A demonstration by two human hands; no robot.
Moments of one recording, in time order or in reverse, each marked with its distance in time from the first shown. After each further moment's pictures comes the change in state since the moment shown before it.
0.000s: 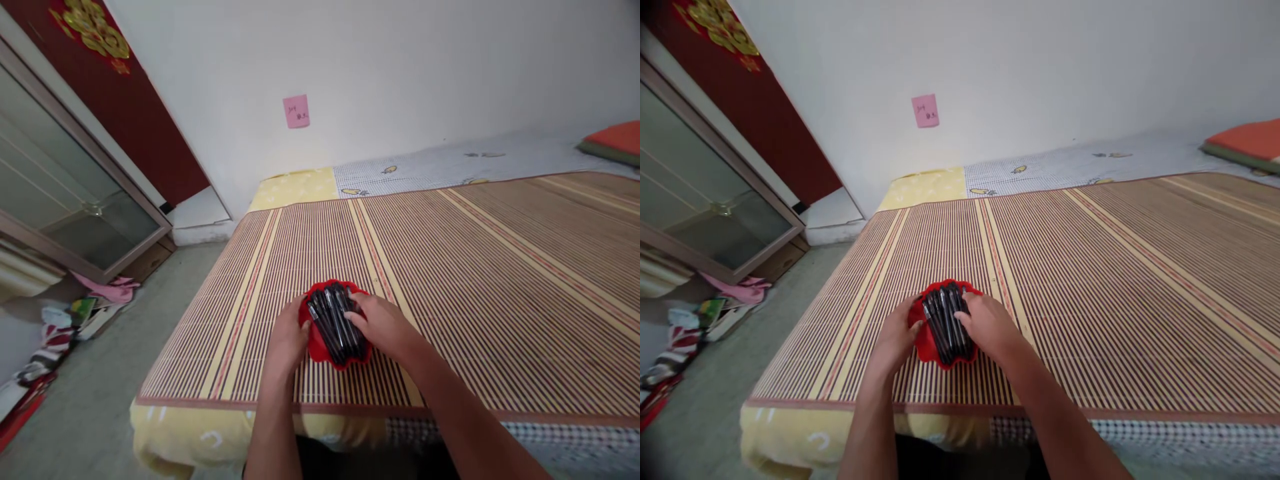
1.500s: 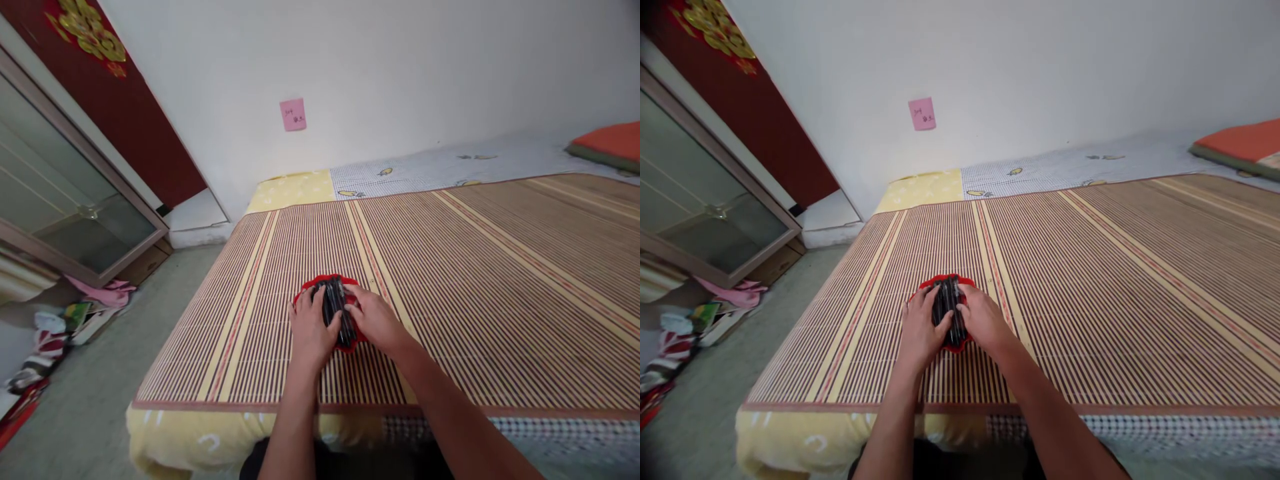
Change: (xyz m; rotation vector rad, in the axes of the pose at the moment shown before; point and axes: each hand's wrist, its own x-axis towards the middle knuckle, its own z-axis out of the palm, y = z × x) left_hand -0.001 0.038 0.038 0.234 0.100 0.162; right_hand 0.013 0.013 0.021 0.254 0.167 -0.050
